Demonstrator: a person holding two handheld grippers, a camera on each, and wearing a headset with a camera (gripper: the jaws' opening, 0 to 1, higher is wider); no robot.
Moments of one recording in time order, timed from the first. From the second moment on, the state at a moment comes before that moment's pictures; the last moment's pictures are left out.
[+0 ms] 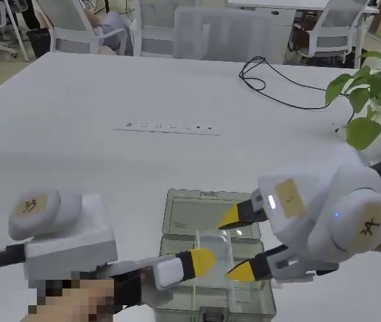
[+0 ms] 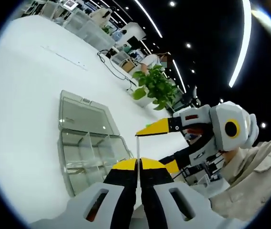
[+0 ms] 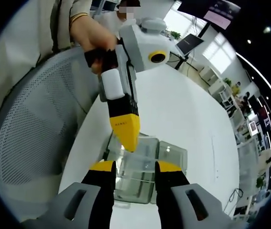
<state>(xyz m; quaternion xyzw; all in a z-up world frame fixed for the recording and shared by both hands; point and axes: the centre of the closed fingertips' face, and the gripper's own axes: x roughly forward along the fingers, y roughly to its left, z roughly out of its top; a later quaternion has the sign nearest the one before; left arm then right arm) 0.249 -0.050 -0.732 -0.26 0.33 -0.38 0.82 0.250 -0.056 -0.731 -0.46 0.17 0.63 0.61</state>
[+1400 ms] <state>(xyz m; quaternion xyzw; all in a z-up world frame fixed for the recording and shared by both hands) 0.198 -0.077 -0.739 0.13 0.19 -0.59 0.77 0.198 -0.070 -0.736 -0.31 0.28 0.73 0.54</state>
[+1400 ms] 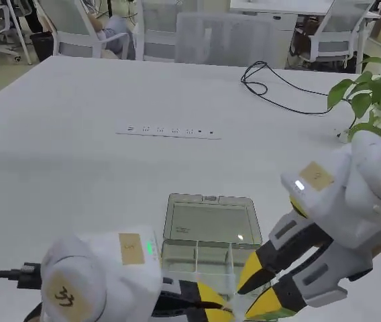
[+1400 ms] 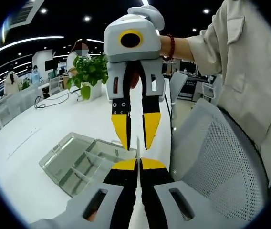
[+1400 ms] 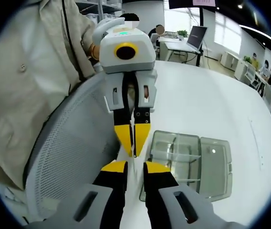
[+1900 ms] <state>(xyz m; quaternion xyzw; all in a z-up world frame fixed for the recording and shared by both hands) 0.193 -0.080 -0.735 0.12 0.19 -0.60 0.77 0.188 -0.063 -0.731 -0.30 0.26 0.75 0.53</state>
